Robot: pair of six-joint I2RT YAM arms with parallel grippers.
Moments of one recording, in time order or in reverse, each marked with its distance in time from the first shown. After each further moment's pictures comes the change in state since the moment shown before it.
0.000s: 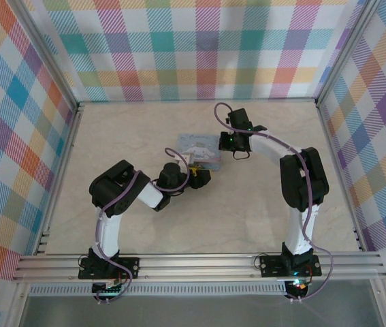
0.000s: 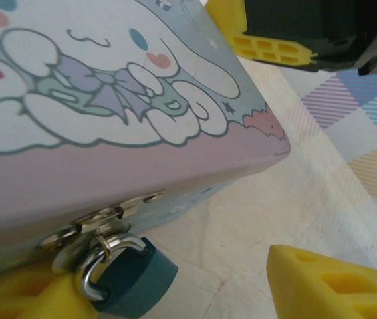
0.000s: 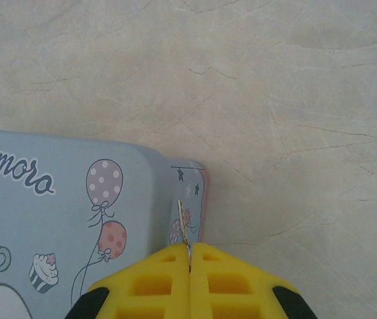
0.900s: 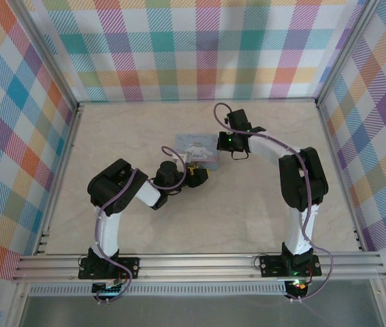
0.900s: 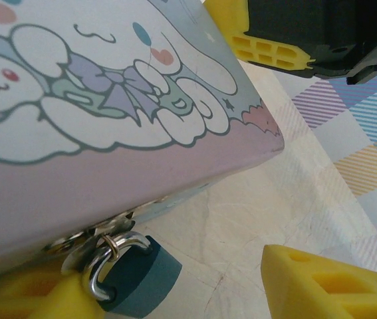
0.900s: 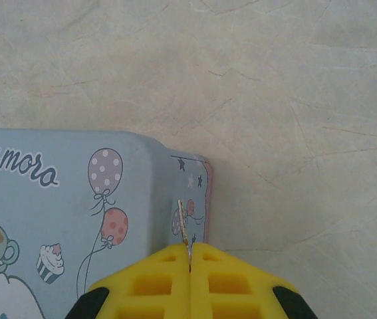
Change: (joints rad) left arm 0.039 0.002 -0.003 0.003 0.074 -0.031; right arm 0.008 0.005 -0.013 0.044 -0.029 0.026
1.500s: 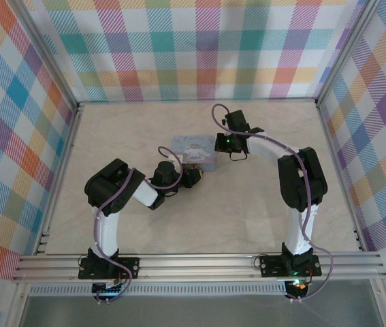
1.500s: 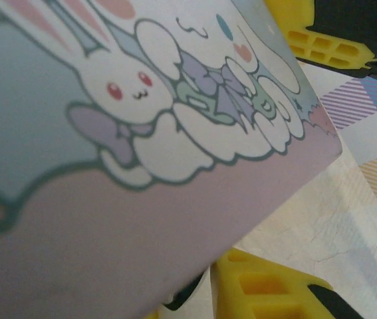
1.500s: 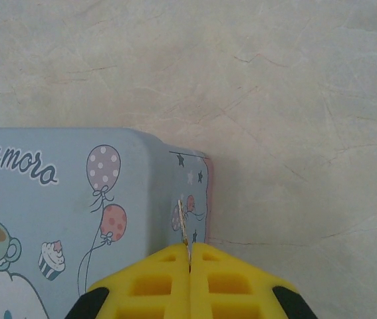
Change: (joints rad) left arm 0.033 -0.021 -0.026 -0.074 -0.022 -0.007; right arm 0.013 0.001 -0.004 0.003 -0.028 0.000
